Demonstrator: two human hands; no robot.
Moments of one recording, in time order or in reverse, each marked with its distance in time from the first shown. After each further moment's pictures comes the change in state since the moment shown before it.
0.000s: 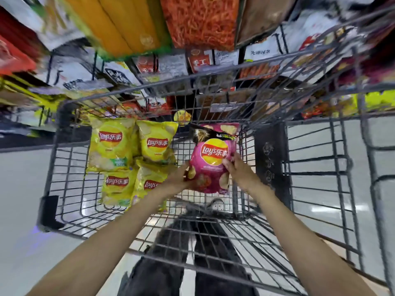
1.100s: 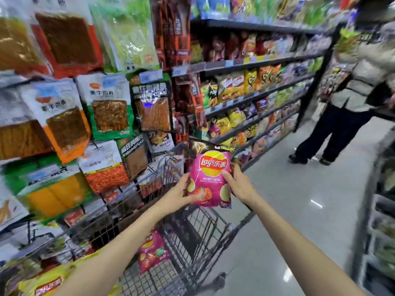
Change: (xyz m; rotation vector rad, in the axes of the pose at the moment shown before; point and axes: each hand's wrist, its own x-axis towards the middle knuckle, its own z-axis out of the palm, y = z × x) left_hand -0.259 0.284 0.069 0.287 -0.356 0.885; right_hand -0.413 -0.046 -0.132 0.310 1.000 -0.216
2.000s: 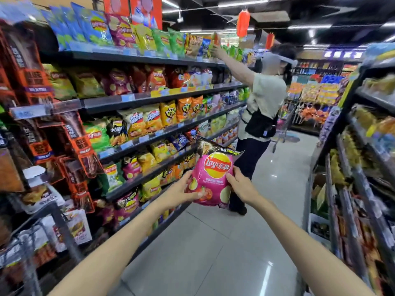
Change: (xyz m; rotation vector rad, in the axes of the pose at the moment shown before) left_hand 0.370 0.218 0.278 0.034 -0.176 0.233; right_hand 0.125 0.167 -0.434 -0.020 0.166 0.019
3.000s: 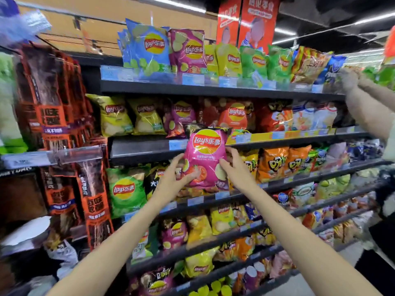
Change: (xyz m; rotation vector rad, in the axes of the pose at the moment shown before) left_hand 0.293 -0.071 -0.336 0.230 0.946 -0.005; right_hand 0.550 -0.156 0.124 0.207 -0.297 -0.539
